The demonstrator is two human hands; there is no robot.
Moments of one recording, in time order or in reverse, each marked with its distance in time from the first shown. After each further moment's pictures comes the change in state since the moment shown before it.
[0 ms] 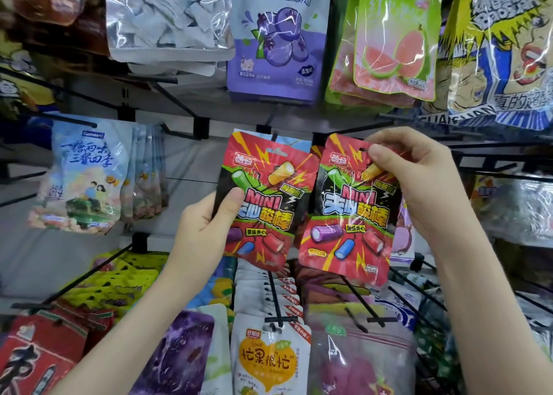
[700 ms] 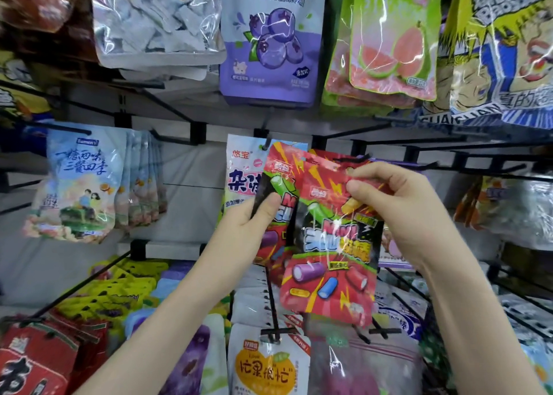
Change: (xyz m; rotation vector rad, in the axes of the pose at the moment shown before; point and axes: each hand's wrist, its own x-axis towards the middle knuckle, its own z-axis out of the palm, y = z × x) left_hand 0.017 -0.009 0.034 0.138 -0.147 -0.140; right_hand -0.015 0.020 0.009 0.002 -0.114 0.076
